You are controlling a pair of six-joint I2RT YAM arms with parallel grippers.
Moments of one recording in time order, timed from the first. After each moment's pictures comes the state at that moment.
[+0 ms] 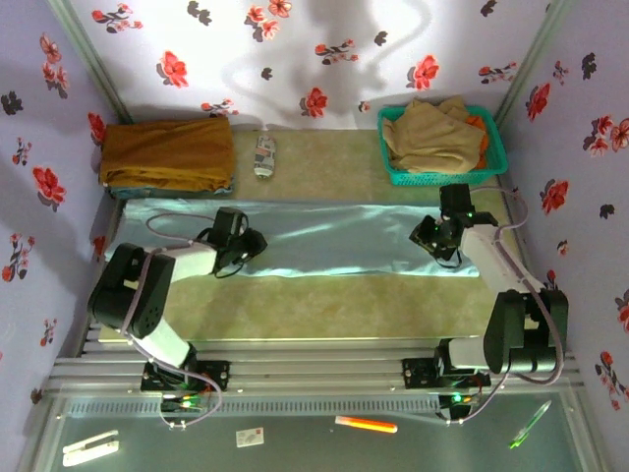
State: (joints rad) left arm -0.34 1.60 0.66 0.05 0.15 -0.83; right arm 0.05 1.35 0.92 -0.75 -0.17 0.63
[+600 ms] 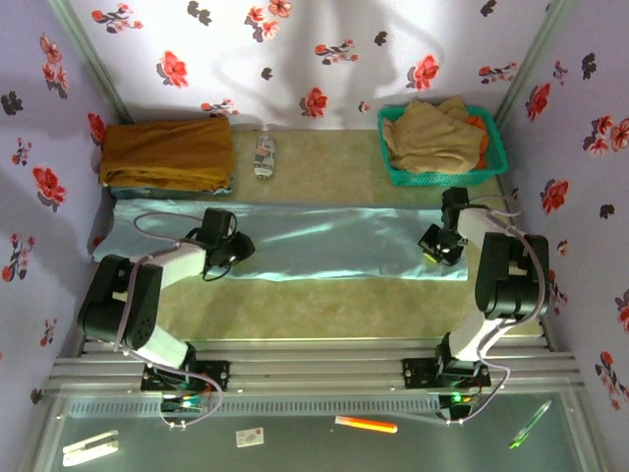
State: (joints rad) left arm -0.31 1.53 0.67 -0.10 0.14 -0.73; right arm -0.07 1.69 0.97 -0.70 -0.13 0.61
